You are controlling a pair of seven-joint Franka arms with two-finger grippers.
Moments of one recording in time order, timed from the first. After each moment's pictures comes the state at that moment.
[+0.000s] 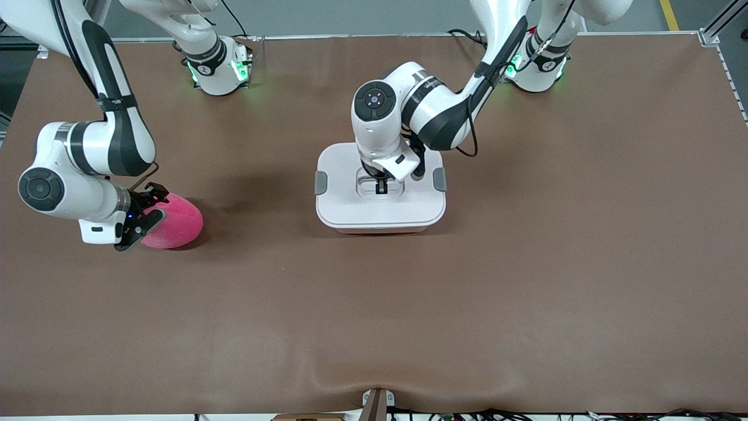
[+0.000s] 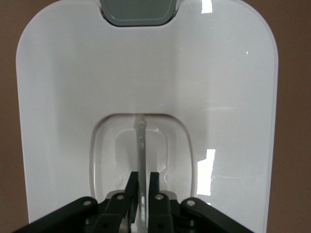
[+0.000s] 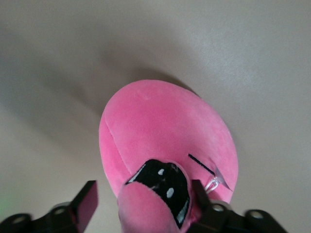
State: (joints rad) left arm -0.84 0.55 -0.01 -1.50 -0.03 2.00 -2.41; right arm -0.01 0.27 -0.03 -1.98 -0.10 2.00 -0.76
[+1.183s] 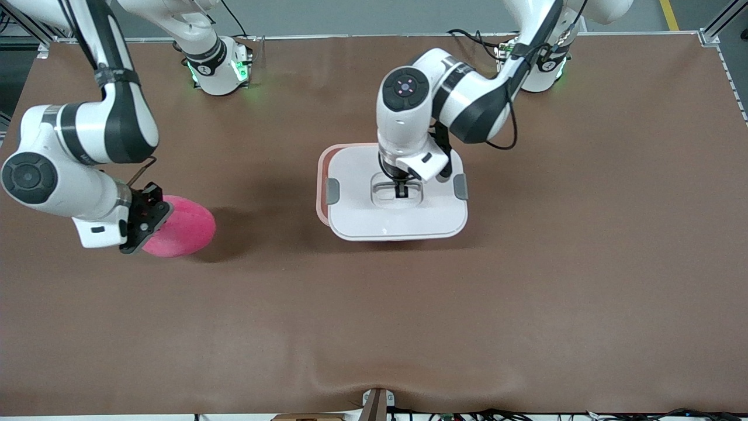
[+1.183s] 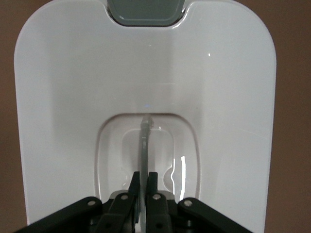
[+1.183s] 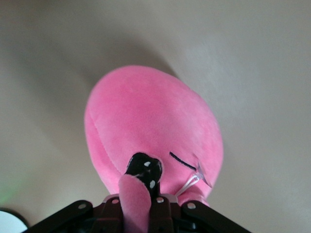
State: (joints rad) left arm -0.76 0.46 0.02 -1.49 -0.01 1.94 -2.32; right arm 0.13 0.25 -0.02 -1.73 -0.10 1.78 -0.81
